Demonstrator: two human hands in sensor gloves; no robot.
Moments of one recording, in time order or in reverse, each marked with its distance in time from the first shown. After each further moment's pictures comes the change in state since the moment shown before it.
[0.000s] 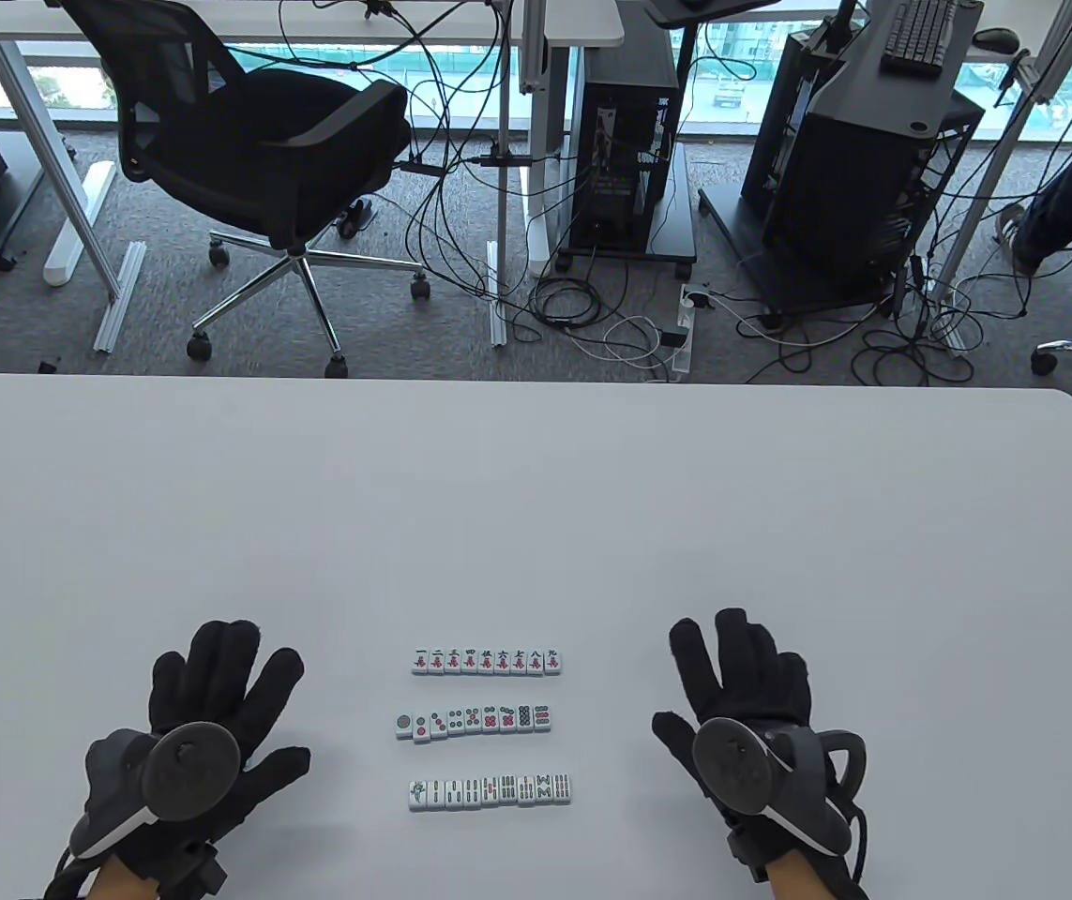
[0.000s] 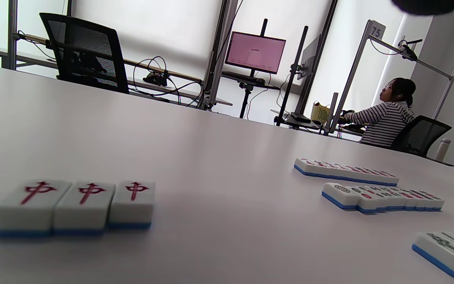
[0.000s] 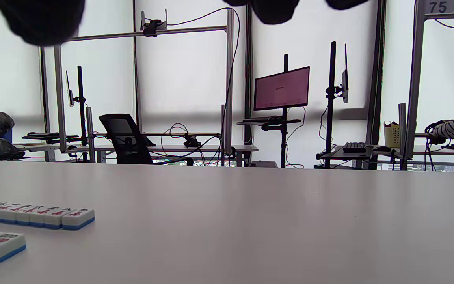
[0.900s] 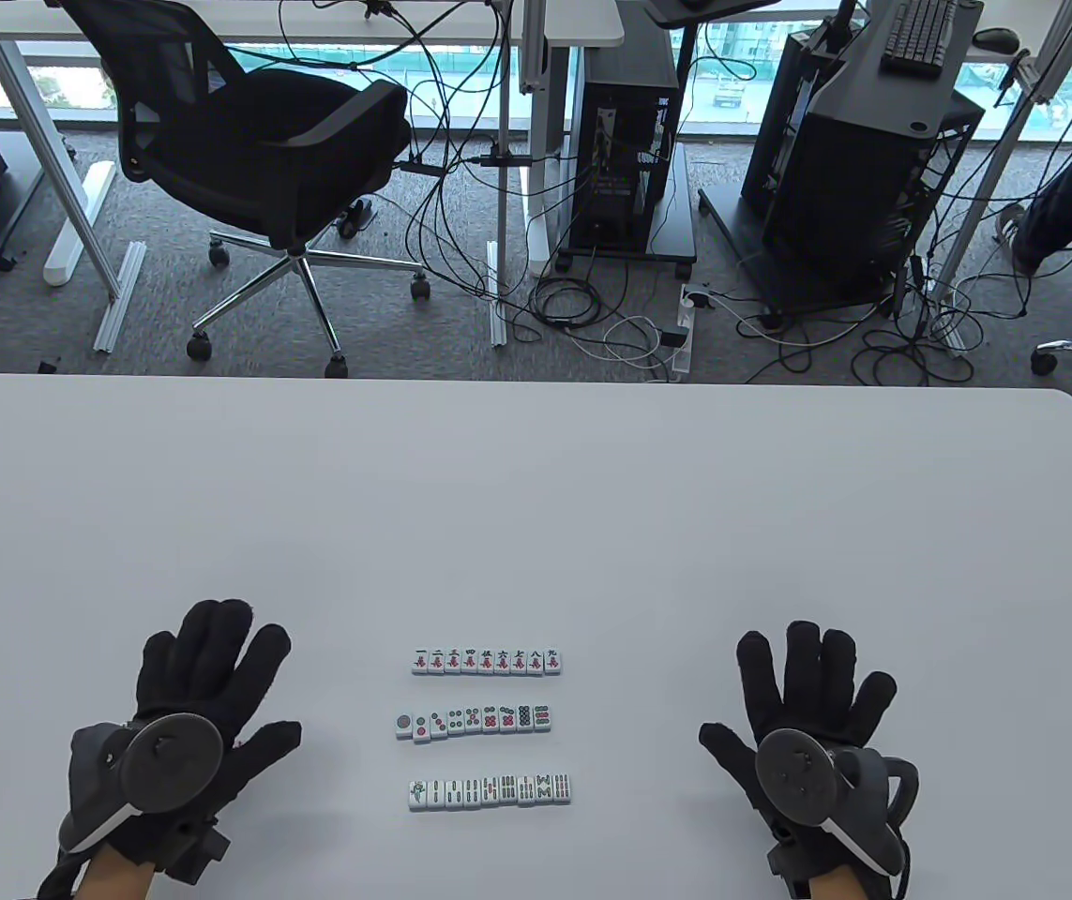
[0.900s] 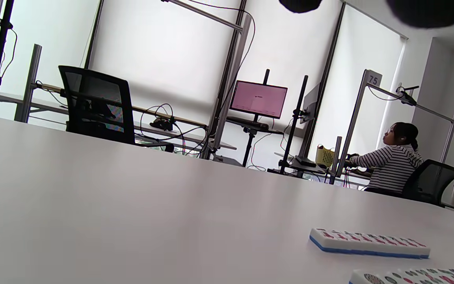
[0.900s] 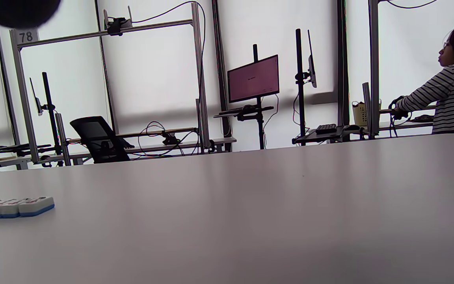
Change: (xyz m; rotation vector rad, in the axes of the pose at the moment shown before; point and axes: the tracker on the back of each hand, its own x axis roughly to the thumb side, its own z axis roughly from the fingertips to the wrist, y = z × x) left_hand -0.004 0.035 -0.003 0.234 0.031 -0.007; right_hand -0.038 0.020 0.016 0.013 0.089 -0.101
